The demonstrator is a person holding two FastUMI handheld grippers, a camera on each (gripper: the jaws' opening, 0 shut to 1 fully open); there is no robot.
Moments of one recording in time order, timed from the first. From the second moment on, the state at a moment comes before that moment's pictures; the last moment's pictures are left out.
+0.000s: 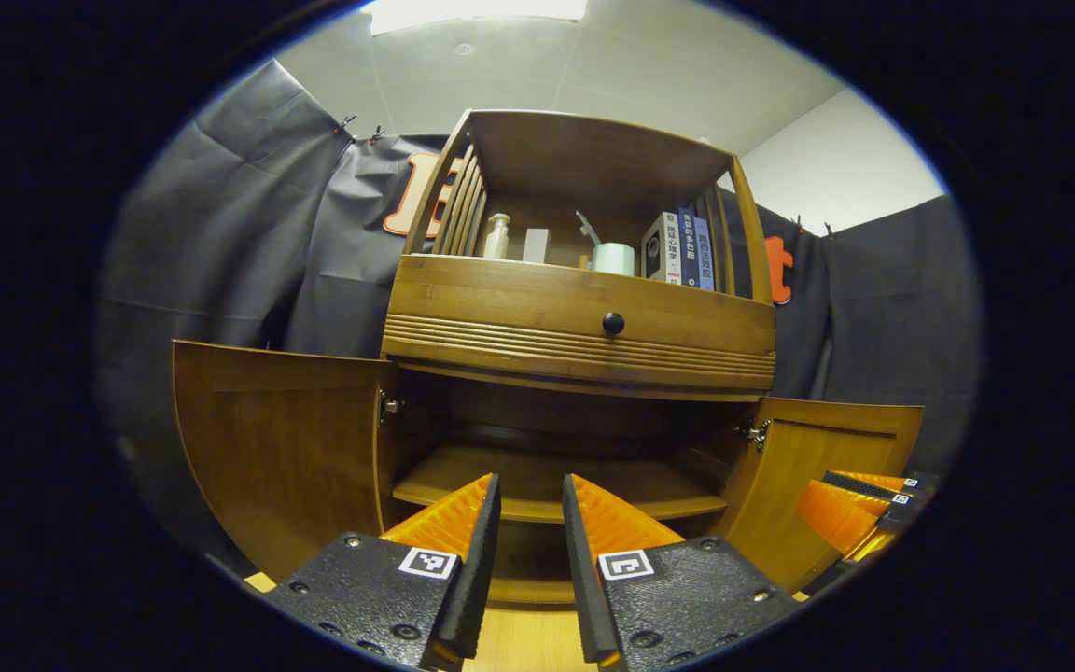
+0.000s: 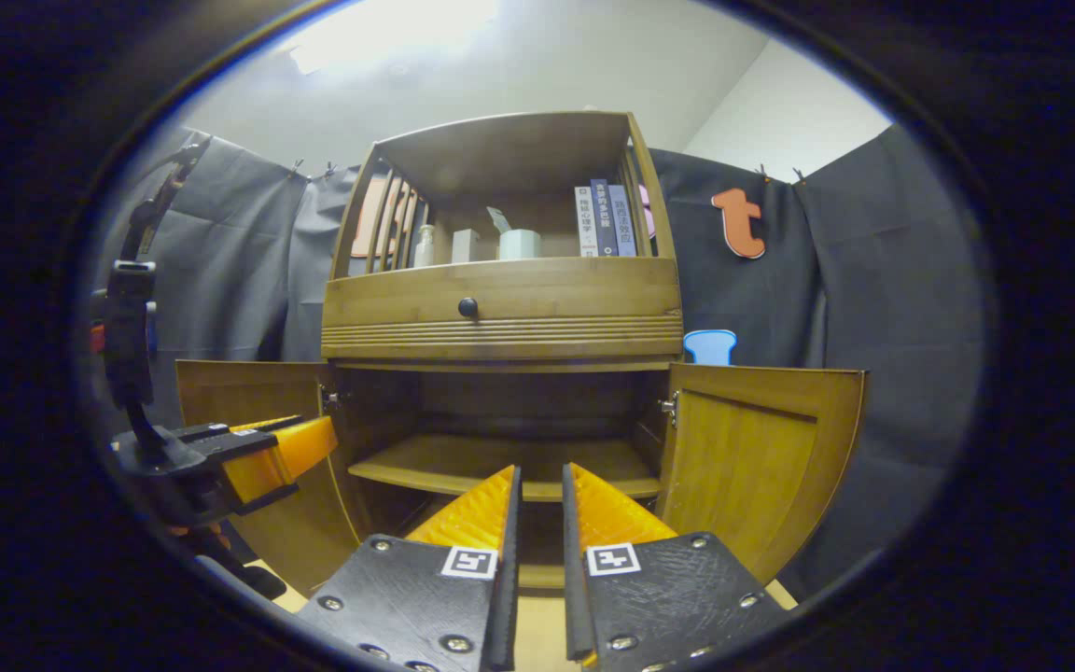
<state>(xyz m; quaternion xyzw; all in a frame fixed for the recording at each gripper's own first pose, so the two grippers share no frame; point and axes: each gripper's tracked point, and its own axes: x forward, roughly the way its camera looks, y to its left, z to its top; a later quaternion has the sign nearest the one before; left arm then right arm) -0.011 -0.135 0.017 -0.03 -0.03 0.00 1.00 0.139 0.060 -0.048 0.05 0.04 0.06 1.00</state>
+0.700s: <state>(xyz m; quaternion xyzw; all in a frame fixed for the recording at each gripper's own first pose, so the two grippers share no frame) -0.006 -0.132 0.014 -0.04 -0.03 0.01 1.00 0.139 0.074 -0.043 0.05 0.03 0.08 0.99</state>
